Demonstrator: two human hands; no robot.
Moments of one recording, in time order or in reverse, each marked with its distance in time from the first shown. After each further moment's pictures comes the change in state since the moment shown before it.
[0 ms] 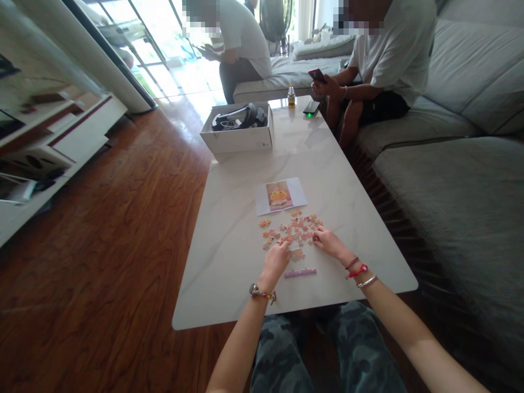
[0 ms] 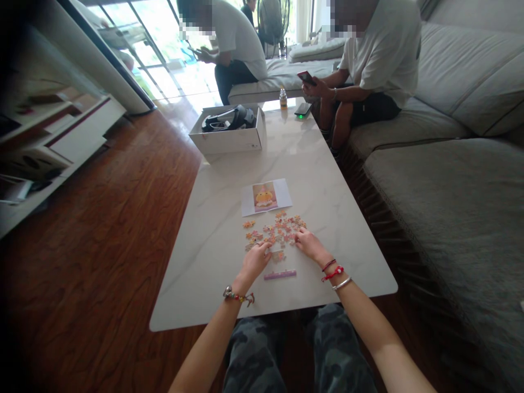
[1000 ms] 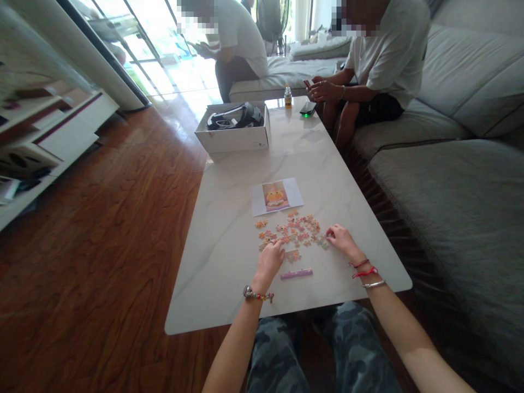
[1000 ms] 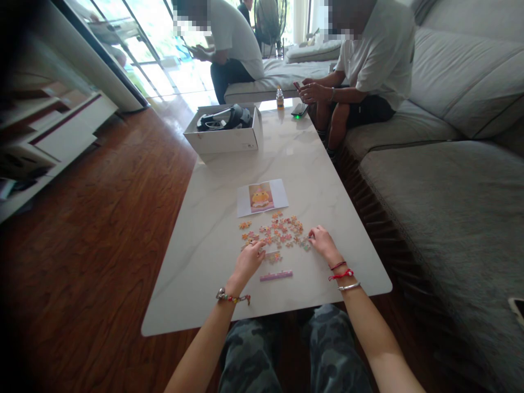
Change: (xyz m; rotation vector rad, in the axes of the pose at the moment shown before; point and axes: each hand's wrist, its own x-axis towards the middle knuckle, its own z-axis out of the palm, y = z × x) left_hand 0.003 -0.008 0.002 -0.032 0.070 -0.024; right_hand -0.014 0.047 -0.012 -0.019 0.117 0.267
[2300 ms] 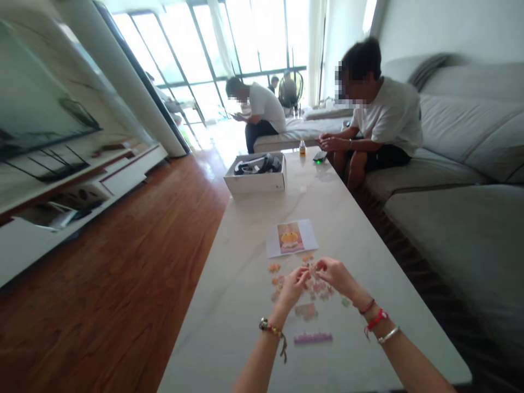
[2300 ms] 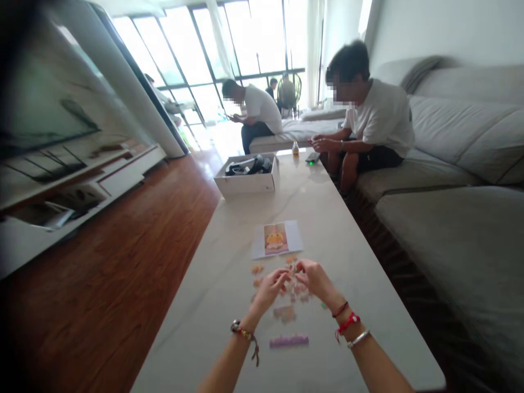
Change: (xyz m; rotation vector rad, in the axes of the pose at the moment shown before) left_hand 0.045 0.017 -0.015 -0.698 0.026 0.099; right_hand 0.031 -0.090 -0.024 0.204 0.053 -0.373
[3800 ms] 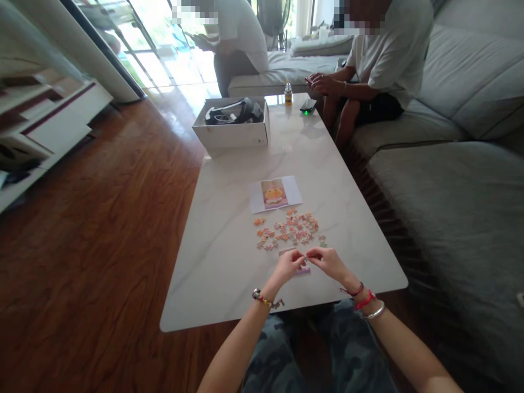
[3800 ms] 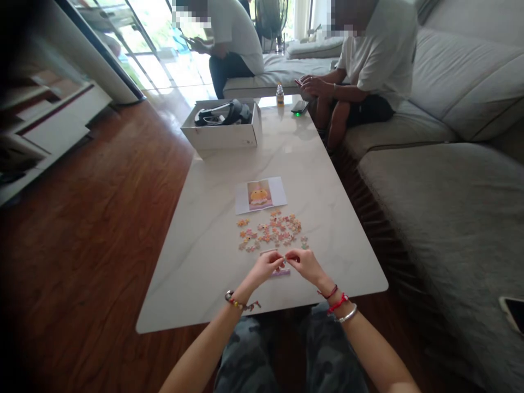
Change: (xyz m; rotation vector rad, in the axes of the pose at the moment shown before) left_hand -0.055 -0.016 0.052 -0.179 -0.222 -0.161; right_hand -0.096 -0.013 0.022 0.301 -0.063 0.210
